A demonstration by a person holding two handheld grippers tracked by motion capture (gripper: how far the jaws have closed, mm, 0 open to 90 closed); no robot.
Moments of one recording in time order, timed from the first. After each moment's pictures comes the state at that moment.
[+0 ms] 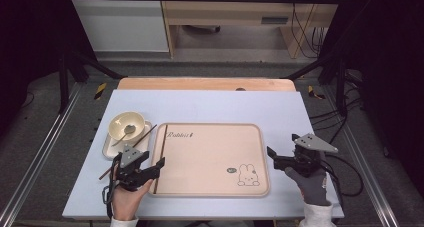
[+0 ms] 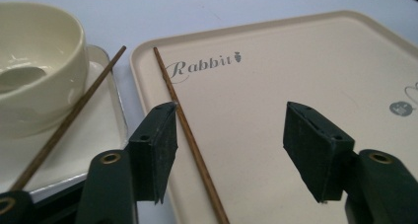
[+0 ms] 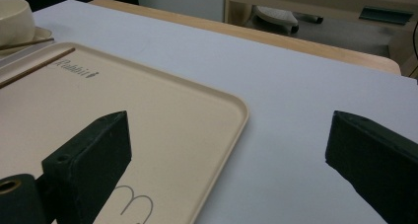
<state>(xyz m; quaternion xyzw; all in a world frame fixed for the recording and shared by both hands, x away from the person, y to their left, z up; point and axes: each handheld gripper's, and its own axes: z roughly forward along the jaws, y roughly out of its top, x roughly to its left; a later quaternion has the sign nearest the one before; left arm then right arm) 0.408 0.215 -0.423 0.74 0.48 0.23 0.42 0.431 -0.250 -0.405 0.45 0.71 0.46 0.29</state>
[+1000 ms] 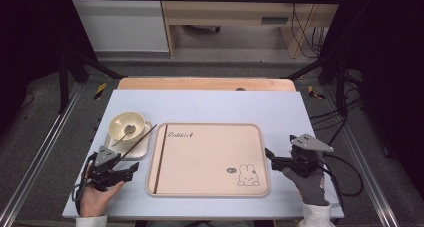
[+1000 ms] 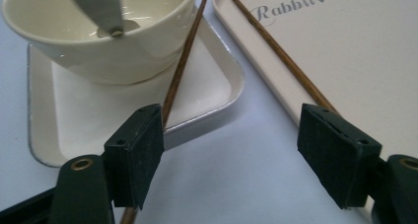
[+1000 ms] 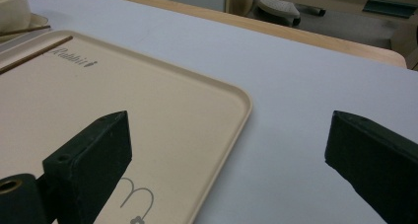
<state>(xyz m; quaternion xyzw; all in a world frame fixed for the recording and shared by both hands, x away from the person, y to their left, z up) 0.420 0.295 -0.448 0.75 0.49 0.24 0.37 0.433 -0.246 -0.409 0.45 0.73 0.44 0.28</state>
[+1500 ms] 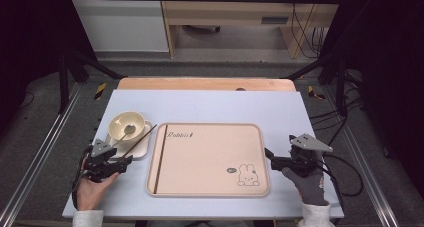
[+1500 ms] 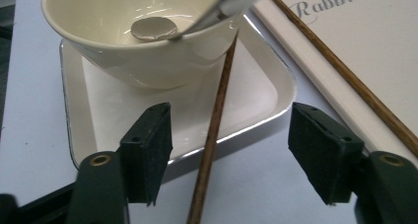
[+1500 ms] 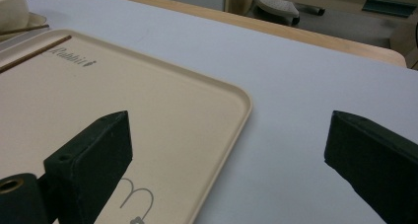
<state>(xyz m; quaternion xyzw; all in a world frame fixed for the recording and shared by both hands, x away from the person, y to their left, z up) 0.446 0.314 -0.451 0.77 0.49 0.25 0.34 0.433 -0.244 -0.409 0.45 0.73 0.44 0.28</state>
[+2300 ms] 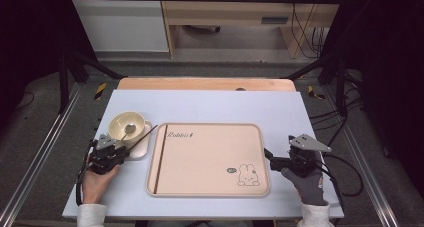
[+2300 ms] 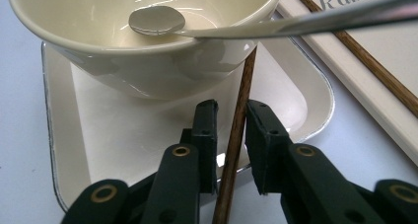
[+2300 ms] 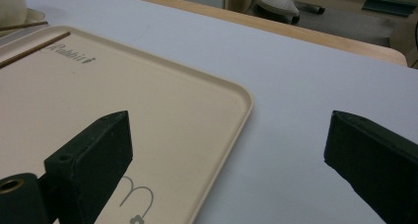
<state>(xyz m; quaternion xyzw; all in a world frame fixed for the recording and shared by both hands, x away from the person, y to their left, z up) 0.471 0.317 -0.467 0.77 0.49 0.23 0.35 0.434 -0.243 -0.411 0.45 0.73 0.44 0.28</state>
